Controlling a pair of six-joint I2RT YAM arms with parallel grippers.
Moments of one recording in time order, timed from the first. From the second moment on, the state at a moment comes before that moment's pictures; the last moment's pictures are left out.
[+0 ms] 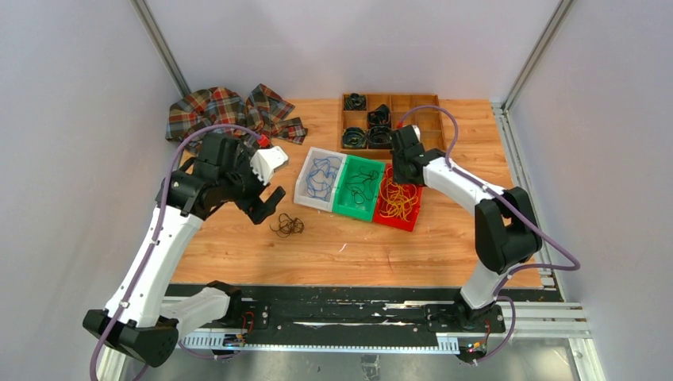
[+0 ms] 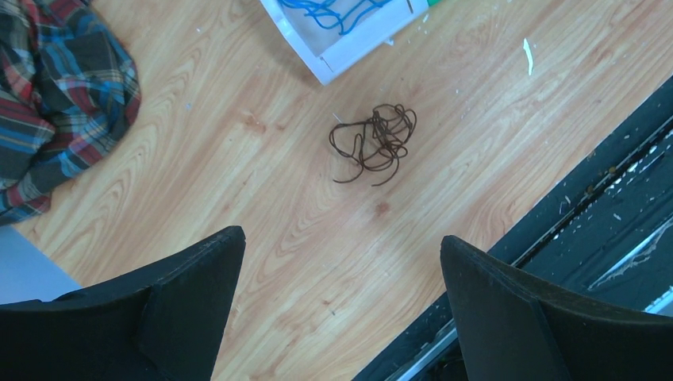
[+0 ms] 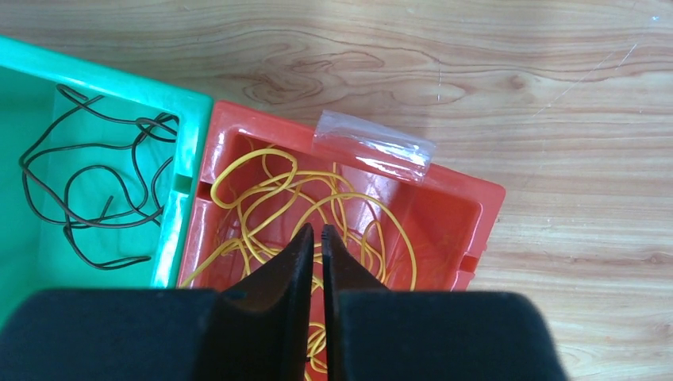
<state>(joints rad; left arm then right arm) -0.32 1.05 1.30 -1.09 0.25 0.49 0.45 1.71 1.22 -0.47 0.26 0.32</state>
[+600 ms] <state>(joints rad) -0.28 1.33 0.98 -0.80 0.22 0.58 0.54 1.19 1.06 -0.35 0.25 0.30</state>
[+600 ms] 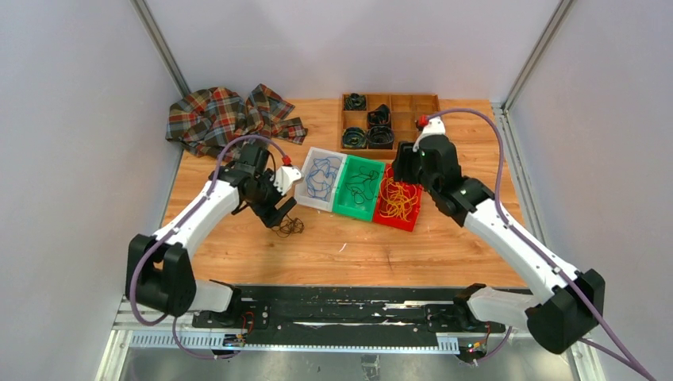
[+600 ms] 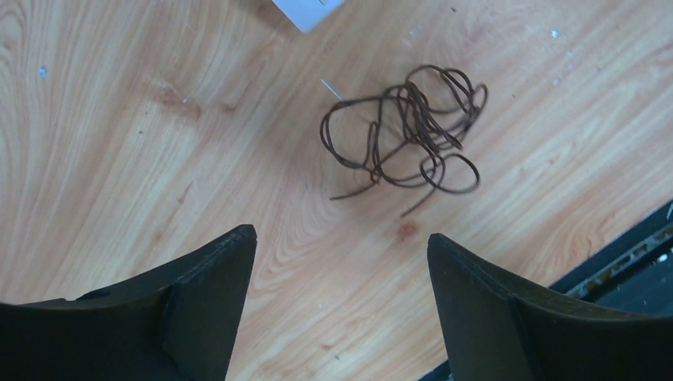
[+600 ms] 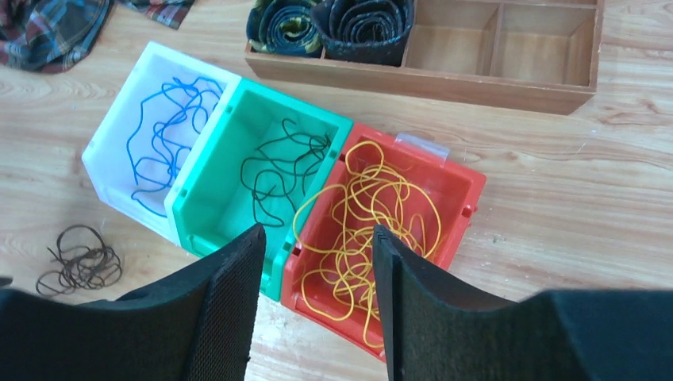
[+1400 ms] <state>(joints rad) -0.24 1.57 1.08 -0.77 0.43 0.49 0.73 1.08 0.92 -0.18 0.22 0.27</state>
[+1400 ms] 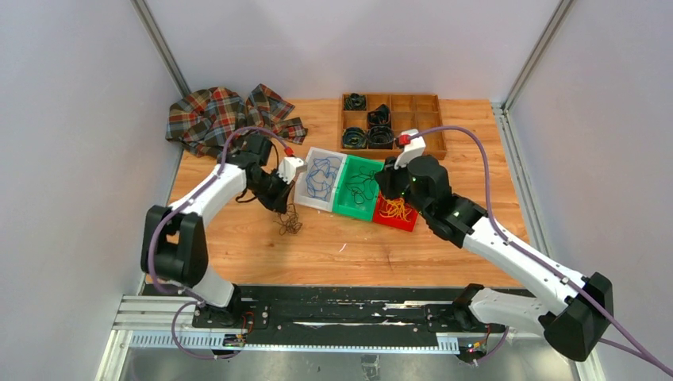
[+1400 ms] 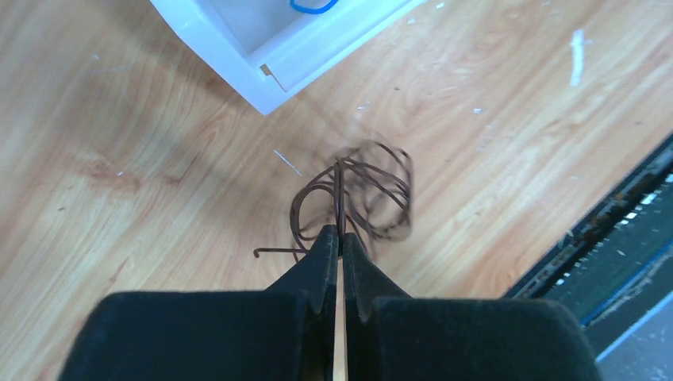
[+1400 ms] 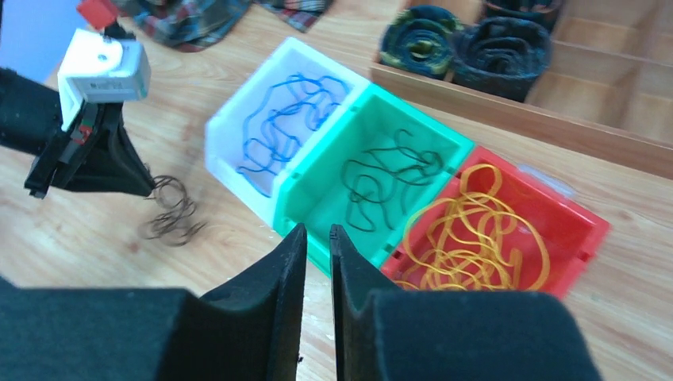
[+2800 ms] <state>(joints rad) -0.24 1.05 1.34 -1.27 0.81 0.49 1.12 1.50 0.95 0.42 0.04 0.13</state>
